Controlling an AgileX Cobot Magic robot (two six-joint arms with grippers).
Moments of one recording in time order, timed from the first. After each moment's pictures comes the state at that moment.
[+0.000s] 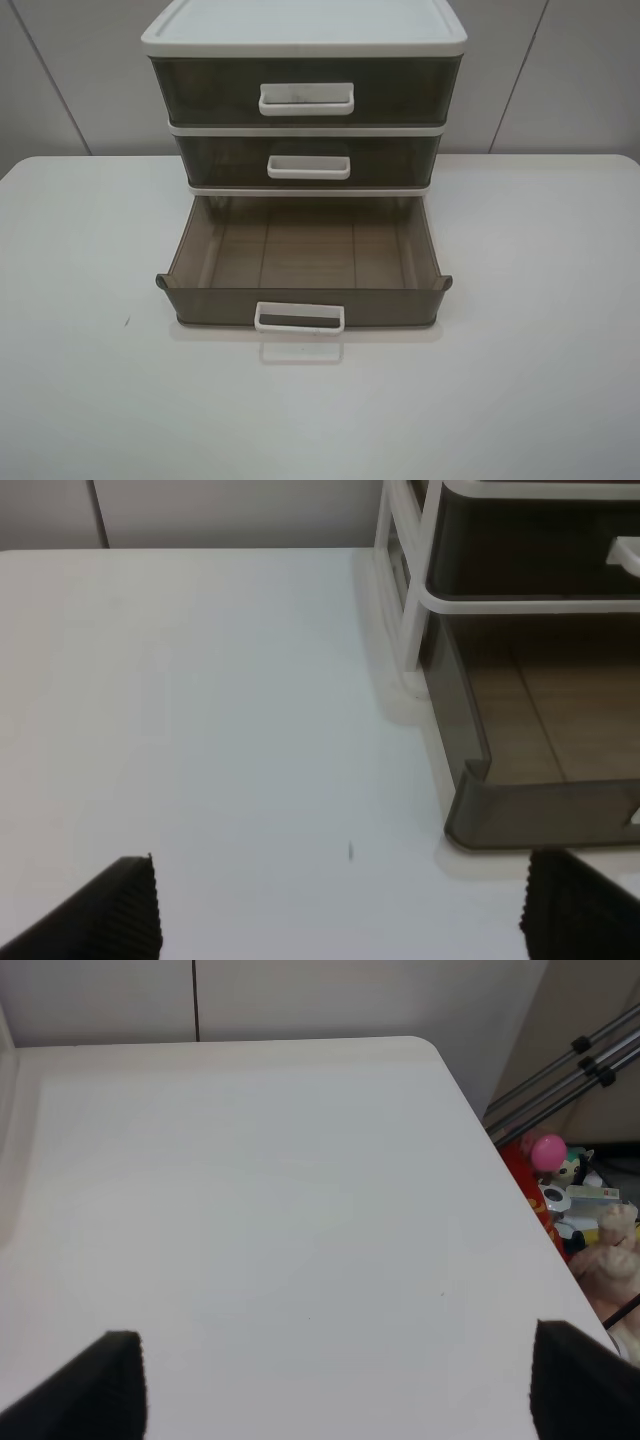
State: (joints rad) left arm -0.06 0.00 -0.51 -0.05 1.06 0.00; right arm -0.31 0.00 -0.52 -0.05 1.07 -0.08
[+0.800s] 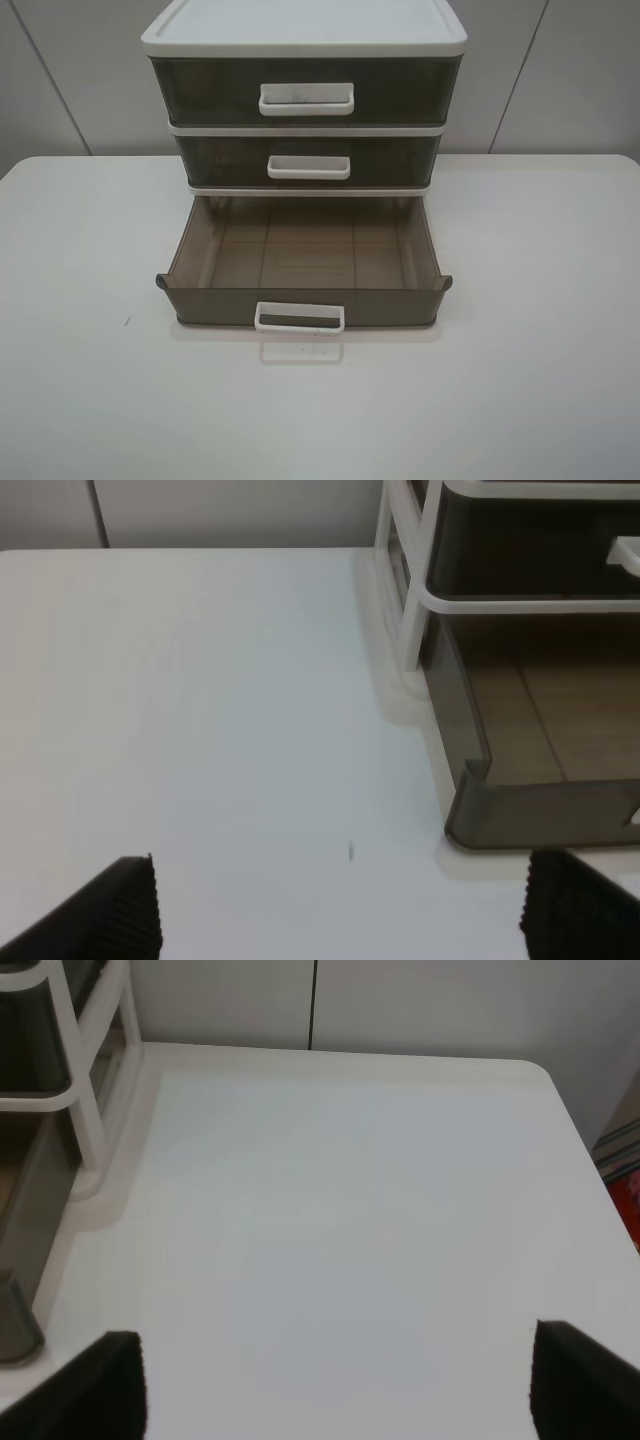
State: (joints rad) left arm -0.06 0.00 -0.51 -0.05 1.06 0.00; right arm -0.08 0.00 -0.52 -0.08 1.07 -0.03
